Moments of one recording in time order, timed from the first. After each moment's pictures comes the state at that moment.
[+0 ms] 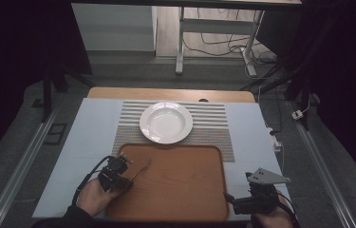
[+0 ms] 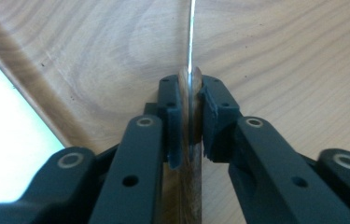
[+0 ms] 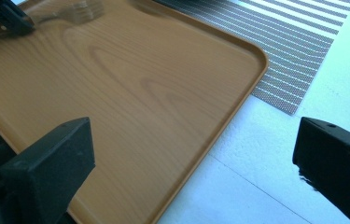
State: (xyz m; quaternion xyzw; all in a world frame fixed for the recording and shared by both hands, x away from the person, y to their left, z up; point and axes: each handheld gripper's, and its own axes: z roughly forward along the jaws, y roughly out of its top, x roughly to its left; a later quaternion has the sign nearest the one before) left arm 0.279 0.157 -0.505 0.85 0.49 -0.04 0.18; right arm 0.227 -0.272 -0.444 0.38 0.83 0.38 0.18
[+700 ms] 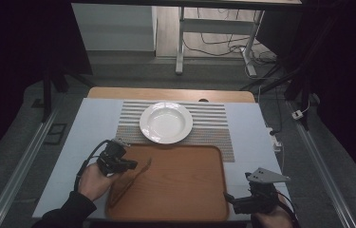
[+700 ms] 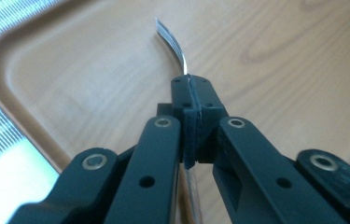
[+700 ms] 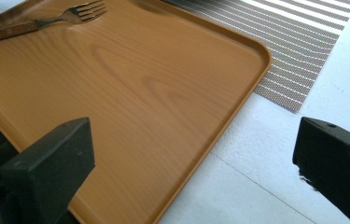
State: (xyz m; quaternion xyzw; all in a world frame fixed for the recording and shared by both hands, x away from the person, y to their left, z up) left arm 0.306 0.167 -0.472 0.85 0.43 0.00 0.30; right arm 0.230 -0.272 -0.445 0.38 0.83 0.38 0.17
